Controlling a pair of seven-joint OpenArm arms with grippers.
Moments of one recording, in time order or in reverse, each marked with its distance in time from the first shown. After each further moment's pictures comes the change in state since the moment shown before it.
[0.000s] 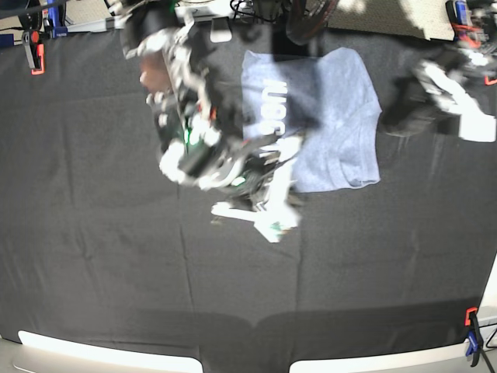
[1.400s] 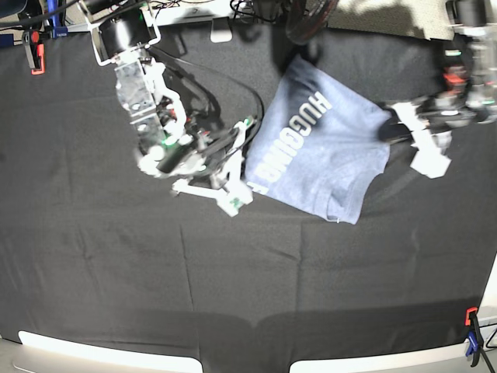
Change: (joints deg) left arm -16.5 -16.7 16.2 -29.8 33.0 0.3 -16.3; right arm -1.5 8.6 3.1 -6.4 -0.4 -1.5 -4.3
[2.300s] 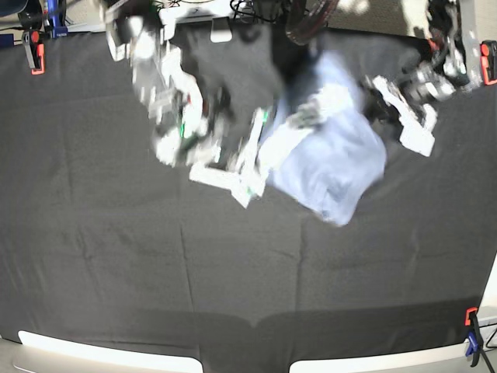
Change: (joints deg) left arm 6.2 9.4 -0.3 7.3 17.2 4.2 -18.0; right arm -6.1 -3.7 -4.1 -0.6 -1.2 -0.9 7.0
